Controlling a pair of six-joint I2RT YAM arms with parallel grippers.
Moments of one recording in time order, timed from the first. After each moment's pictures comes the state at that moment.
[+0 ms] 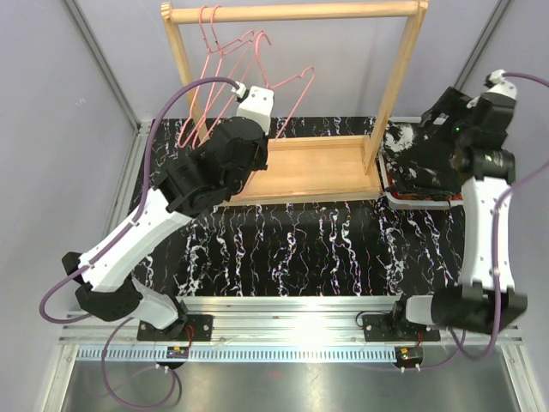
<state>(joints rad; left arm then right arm) -0.95 1.45 1.88 -0.82 -0.66 -0.17 -0.20 1.36 1.56 -0.56 -0.02 0.35</state>
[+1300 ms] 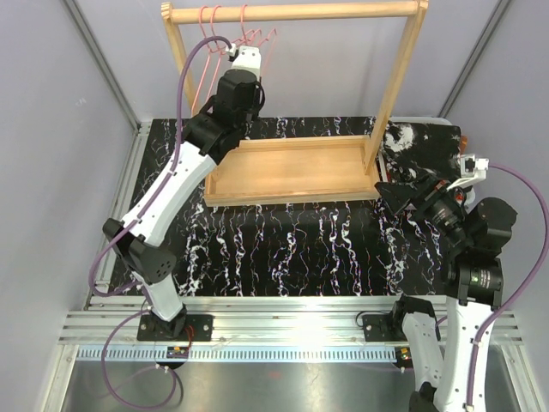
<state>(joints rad) -0.61 1.77 2.08 -0.62 -0.55 -0.06 -0.20 0.60 0.99 -0.39 -0.70 0.61</state>
